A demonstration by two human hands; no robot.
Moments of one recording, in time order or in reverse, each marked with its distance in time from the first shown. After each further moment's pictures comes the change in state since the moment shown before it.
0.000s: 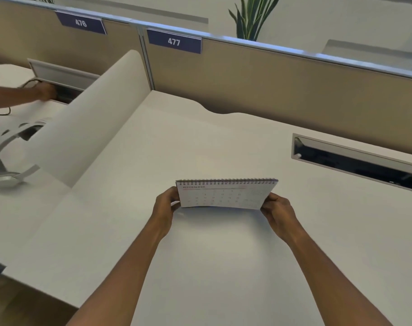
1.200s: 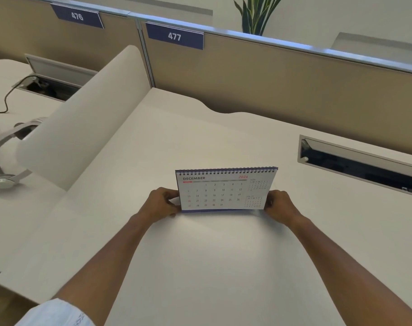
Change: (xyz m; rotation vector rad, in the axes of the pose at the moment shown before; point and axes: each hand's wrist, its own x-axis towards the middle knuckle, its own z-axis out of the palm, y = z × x) left_hand 0.055 0.011 -0.035 0.815 -0.218 0.121; right_hand 0.063 -0.011 -0.015 -1.123 -0.100 -0.233
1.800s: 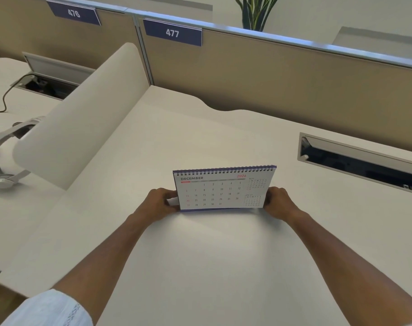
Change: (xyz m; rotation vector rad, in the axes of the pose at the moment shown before) left_hand 0.002 -0.006 -0.001 0.281 0.022 0.107; right_hand 0.011 -0.003 0.000 -0.121 -0.063 0.021
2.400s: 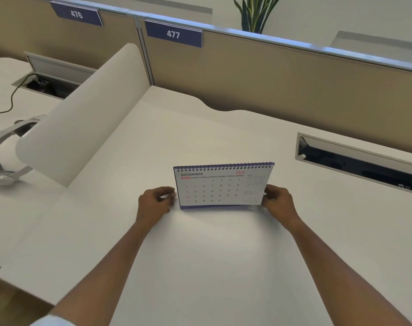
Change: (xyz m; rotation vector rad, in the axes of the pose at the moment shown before) left_hand -0.021 0.004 0.017 -0.398 0.377 -0.207; right_hand -0.031 -0.010 0.002 0.524 0.197 0.073
